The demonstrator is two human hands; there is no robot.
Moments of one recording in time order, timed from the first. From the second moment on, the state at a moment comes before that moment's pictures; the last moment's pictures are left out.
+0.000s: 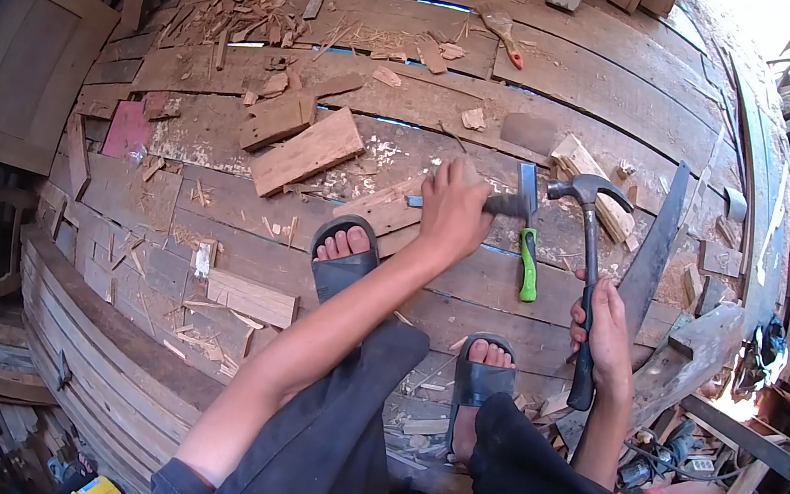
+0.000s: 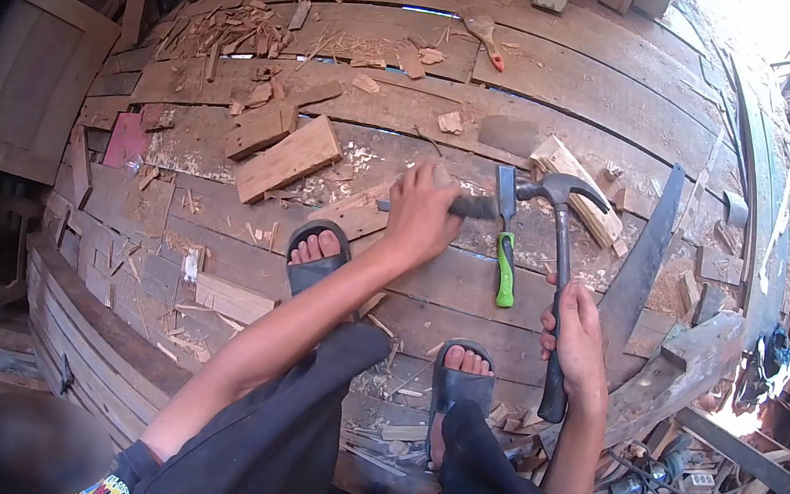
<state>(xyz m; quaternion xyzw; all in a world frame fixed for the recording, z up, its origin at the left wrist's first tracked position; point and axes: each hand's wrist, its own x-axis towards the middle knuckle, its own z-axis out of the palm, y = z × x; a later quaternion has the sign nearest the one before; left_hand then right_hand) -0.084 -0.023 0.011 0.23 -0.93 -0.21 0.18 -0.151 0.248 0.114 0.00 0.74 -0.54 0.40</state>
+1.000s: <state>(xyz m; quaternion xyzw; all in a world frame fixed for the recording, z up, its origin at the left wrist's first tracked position) -0.032 -0.033 0.019 0.00 -0.98 -0.17 -0.01 -0.122 0.301 0.091 -0.02 0.79 -0.48 0.38</state>
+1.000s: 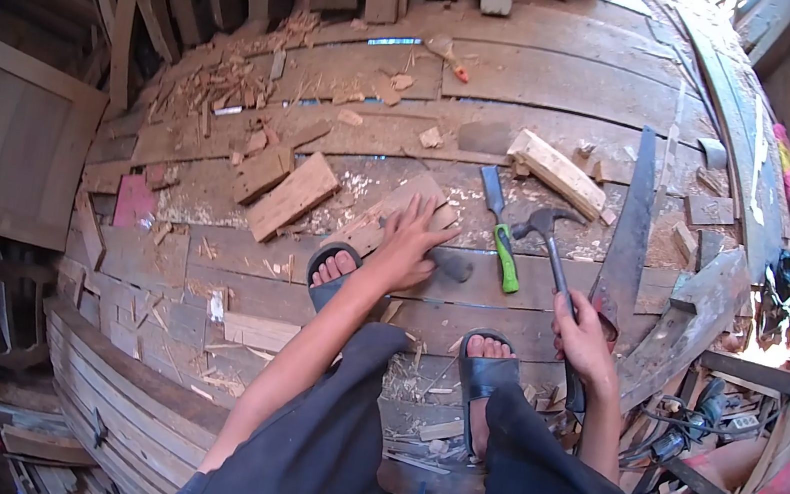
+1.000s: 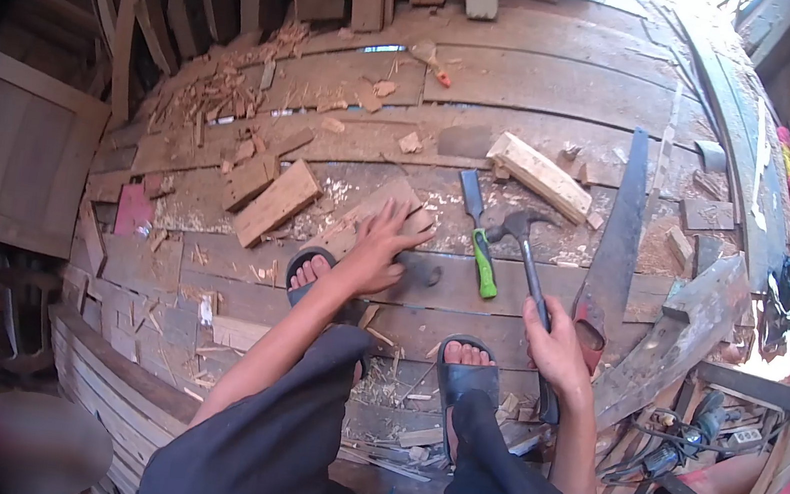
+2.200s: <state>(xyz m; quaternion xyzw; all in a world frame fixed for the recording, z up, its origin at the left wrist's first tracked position) 0.234 -0.003 0.135 0.60 -0.65 -0.39 0.27 -0.047 0.419 -0.045 -0.09 0.91 -0.34 0.21</state>
